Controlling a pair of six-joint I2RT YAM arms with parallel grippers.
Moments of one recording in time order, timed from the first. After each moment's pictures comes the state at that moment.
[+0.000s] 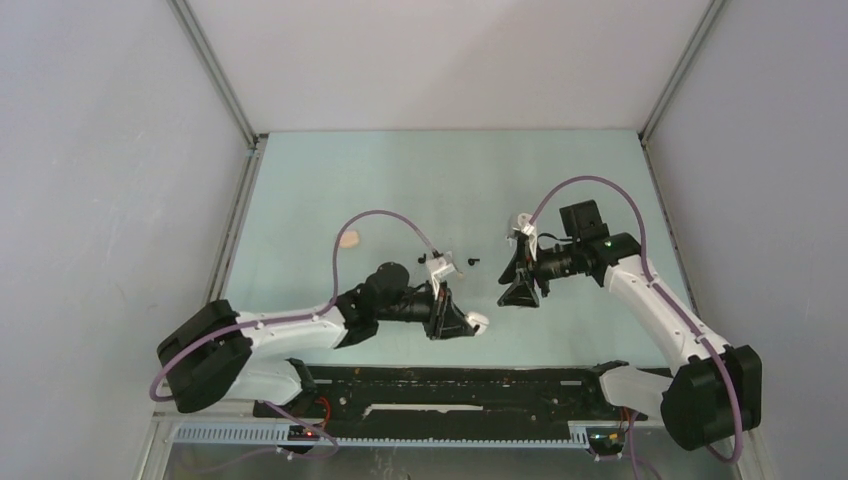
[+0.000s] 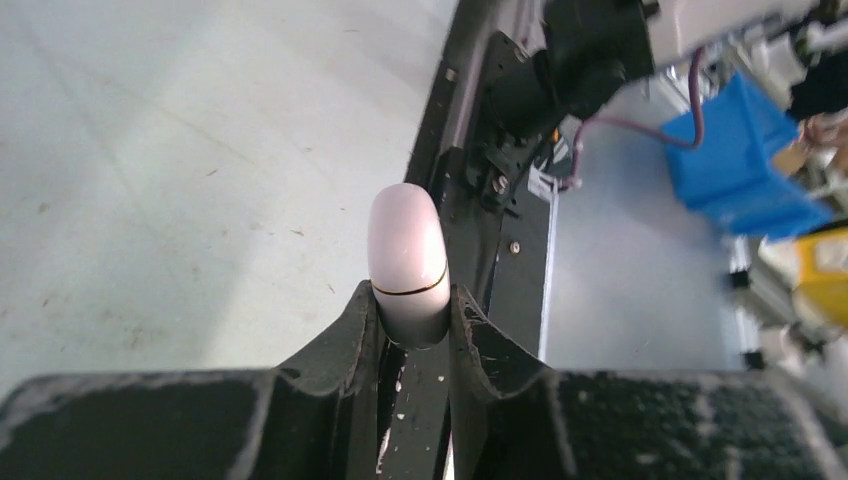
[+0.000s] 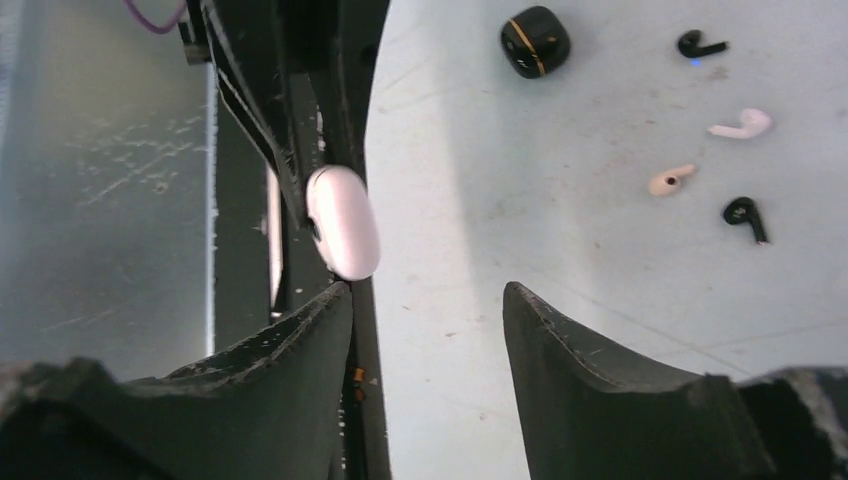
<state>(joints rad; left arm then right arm) -0.93 1.31 0.53 0.44 0.54 -0.53 0.29 1.16 0.87 -0.72 -1.05 -0.62</state>
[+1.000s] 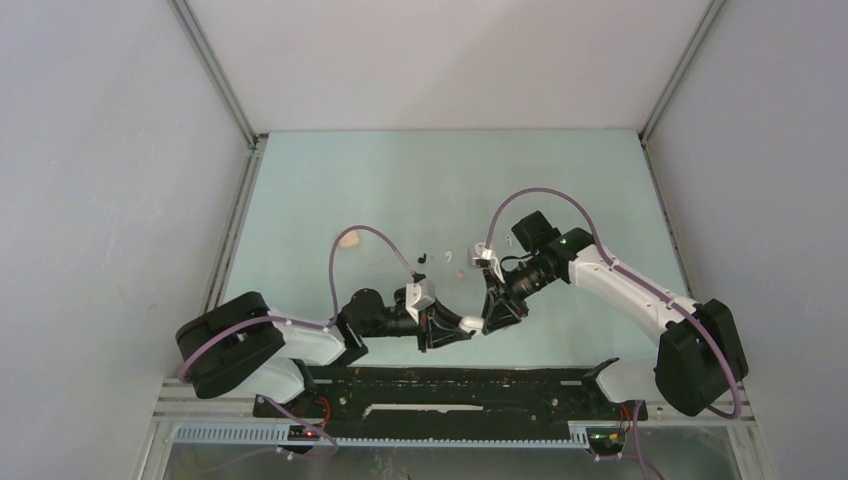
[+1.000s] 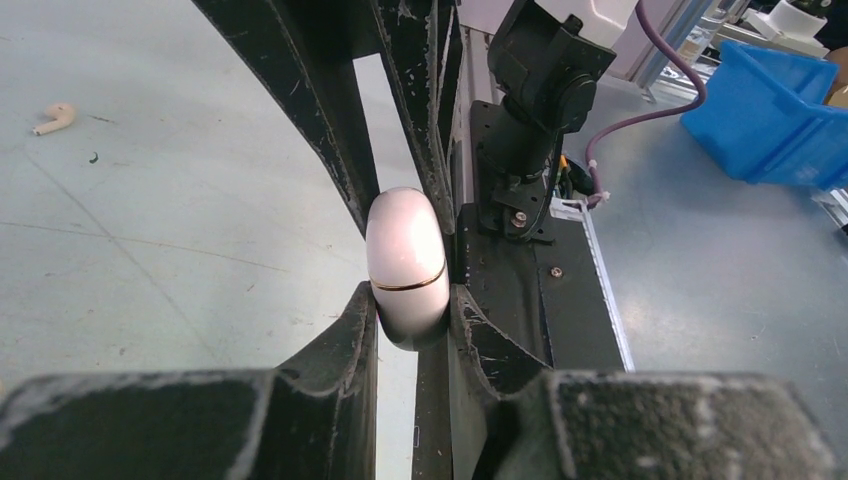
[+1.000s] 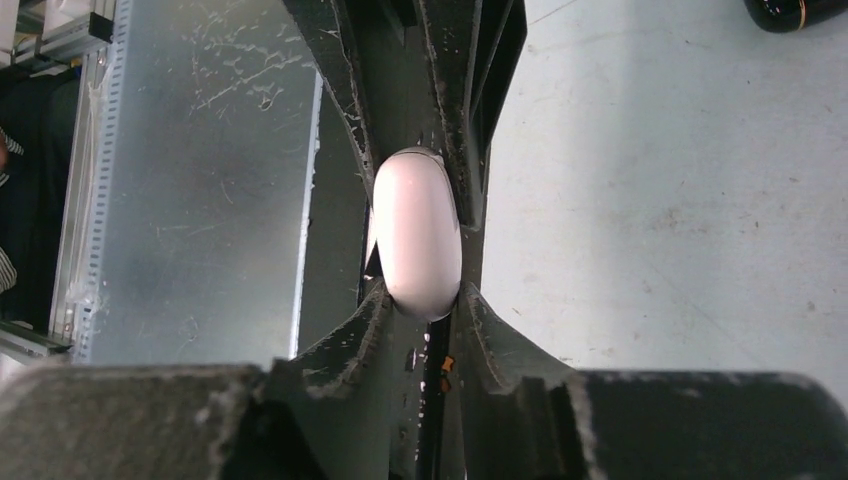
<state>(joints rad) -0.98 1.39 0.25 1.18 0.56 -0.28 0.55 1.34 0.93 -0.88 -1.07 -0.69</state>
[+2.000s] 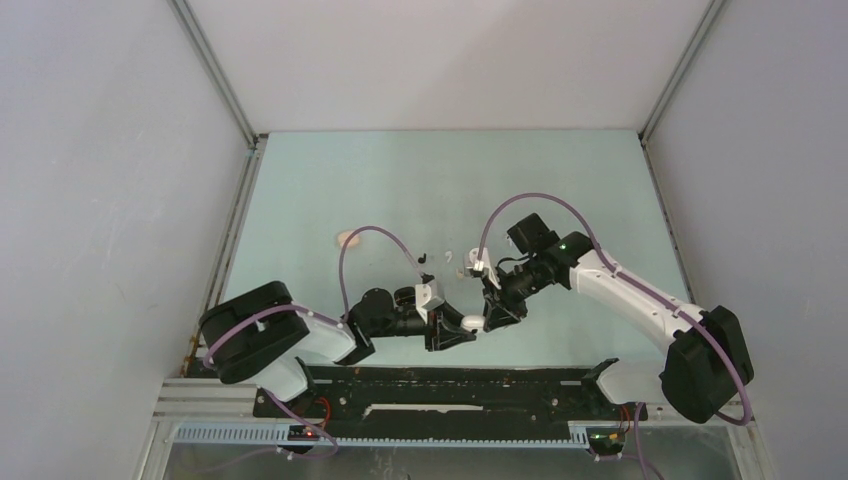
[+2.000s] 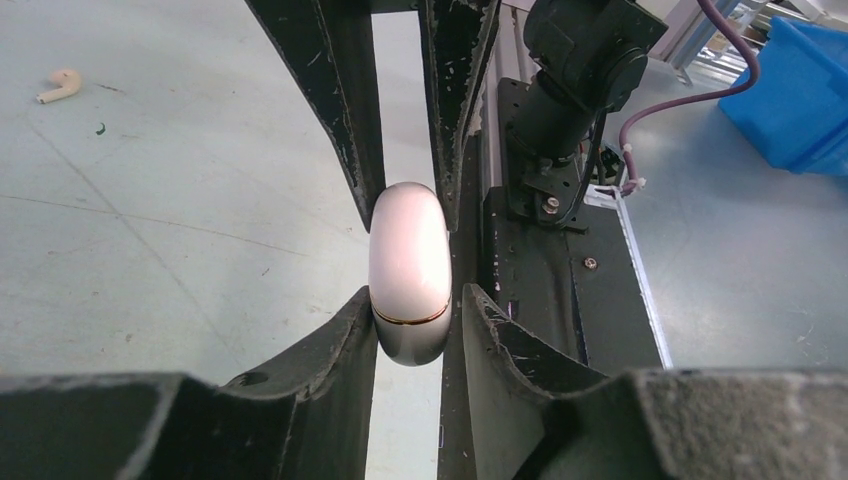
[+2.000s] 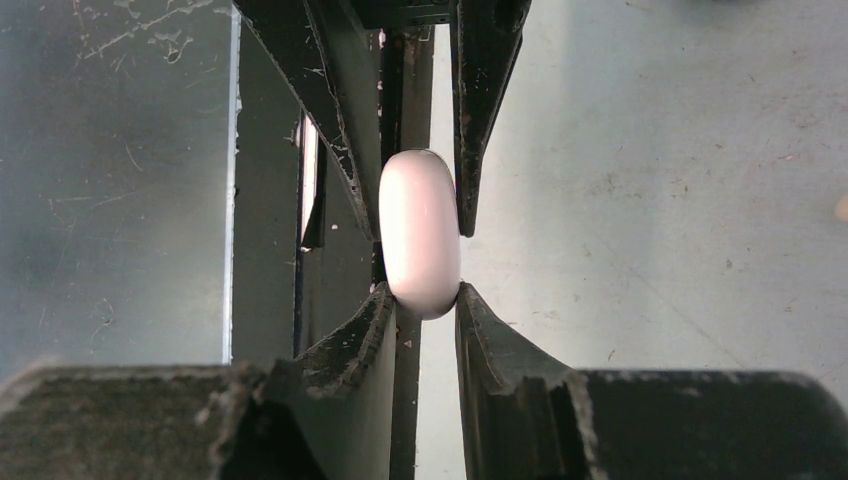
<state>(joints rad) -0.99 1.53 0.28 1.23 0.52 -0.25 0.59 1.31 0.93 -0.85 -0.88 -0.70</state>
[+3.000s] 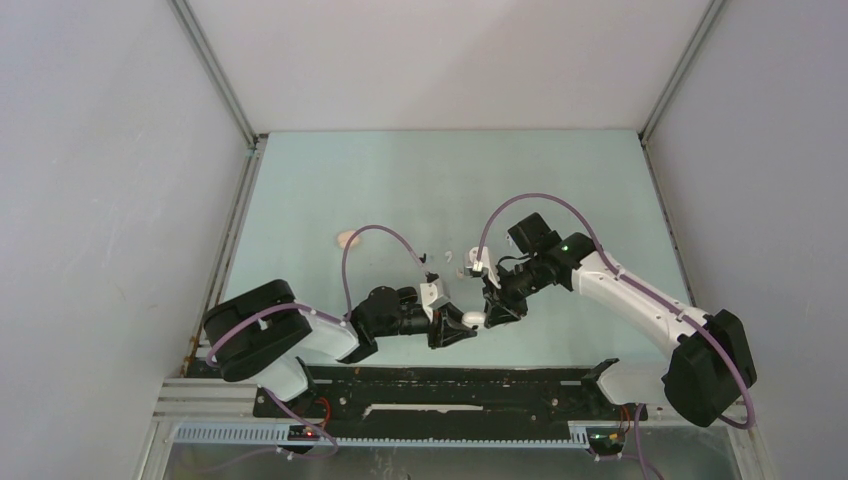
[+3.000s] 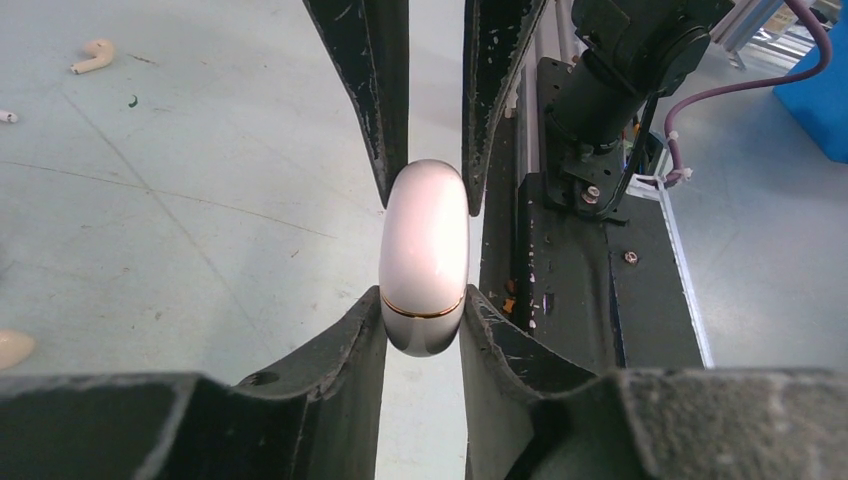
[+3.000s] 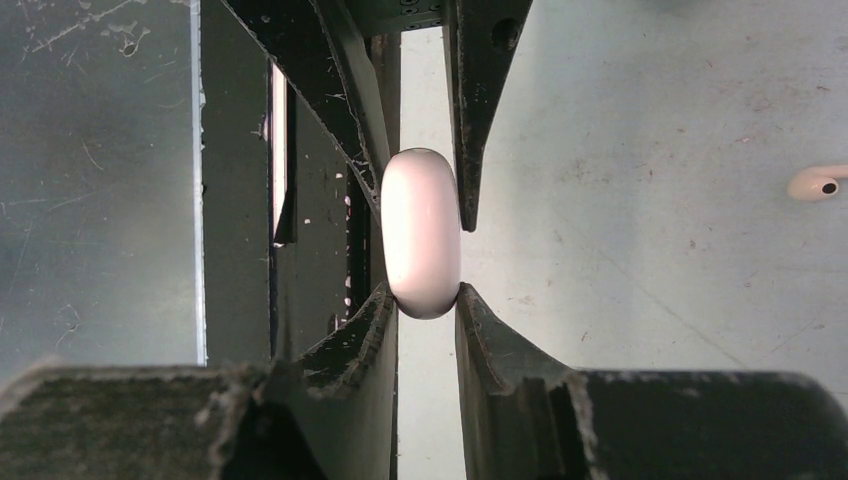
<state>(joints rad) -1.00 1.55 0.30 1.16 0.47 -0.21 0.61 1.29 0.93 -0.83 -0.82 -0.69</state>
